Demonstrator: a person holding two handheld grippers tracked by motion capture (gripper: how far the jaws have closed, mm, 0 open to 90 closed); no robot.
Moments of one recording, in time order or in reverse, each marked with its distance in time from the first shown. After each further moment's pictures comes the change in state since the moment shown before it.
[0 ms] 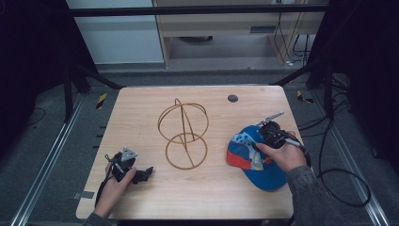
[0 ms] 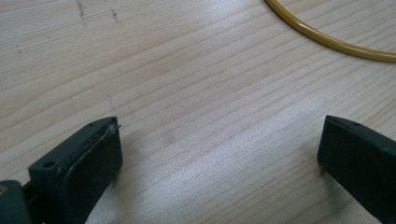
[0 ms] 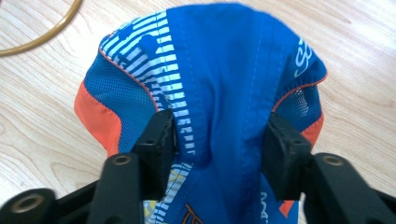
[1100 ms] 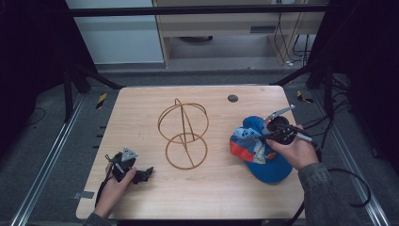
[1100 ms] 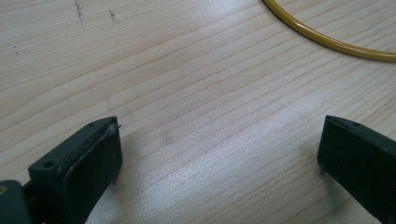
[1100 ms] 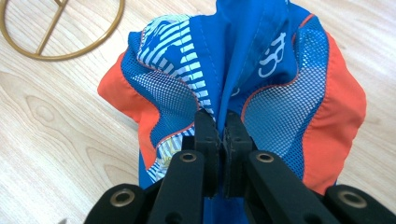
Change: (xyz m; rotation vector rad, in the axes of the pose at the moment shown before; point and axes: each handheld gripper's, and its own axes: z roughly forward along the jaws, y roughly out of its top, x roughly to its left) left arm 0.000 0.000 0.000 0.003 -0.005 0.005; right arm -0.010 0.006 -0.037 -0.046 0.084 -0.043
